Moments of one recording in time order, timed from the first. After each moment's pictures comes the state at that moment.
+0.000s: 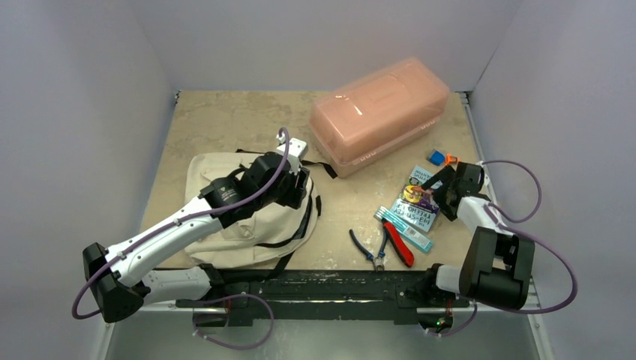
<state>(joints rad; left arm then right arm) -0.88 1.14 1.10 -0.65 -0.24 -0.33 -0.26 1.29 0.58 -0.21 0.01 0.69</state>
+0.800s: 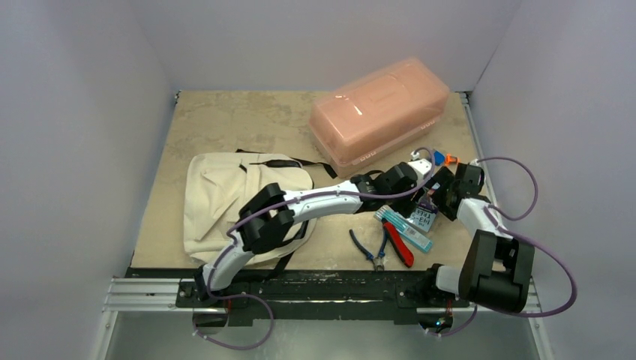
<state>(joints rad) -1.14 2.21 1.83 -0.25 -0.06 -0.30 -0.26 1.28 0.58 -0.22 -0.04 0.56</state>
